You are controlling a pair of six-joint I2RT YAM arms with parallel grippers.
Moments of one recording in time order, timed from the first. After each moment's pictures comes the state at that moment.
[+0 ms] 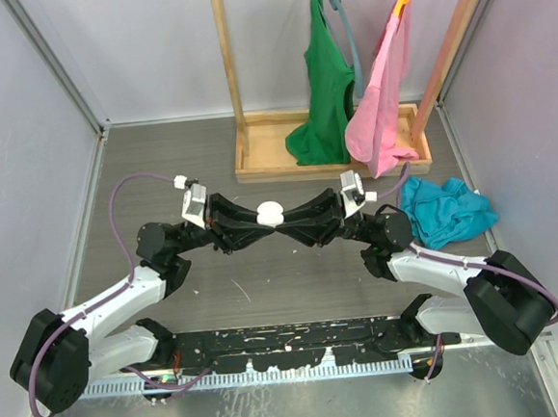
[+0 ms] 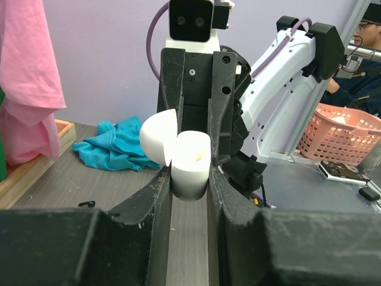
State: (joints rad) left arm -0.61 1.10 0.48 1.13 0.82 -0.59; right arm 0.68 1.20 0.42 1.43 -0.70 0.57
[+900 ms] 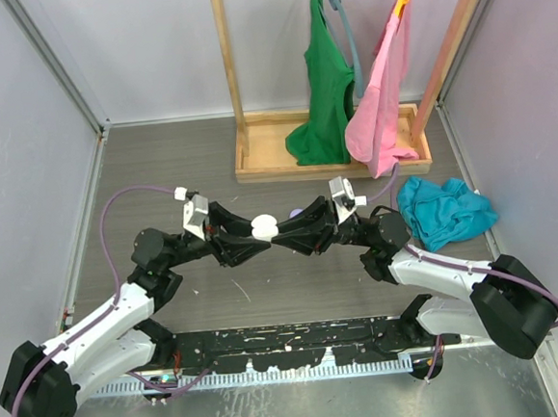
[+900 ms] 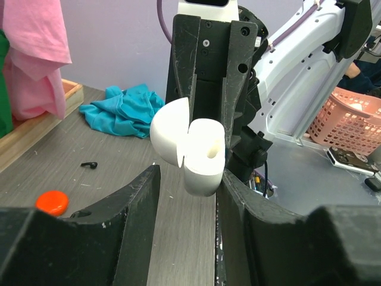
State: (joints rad) left arm -0.61 0.90 0.43 0.81 0.77 -0.48; right arm 0.72 1.16 0.42 1.30 -0.74 0.53
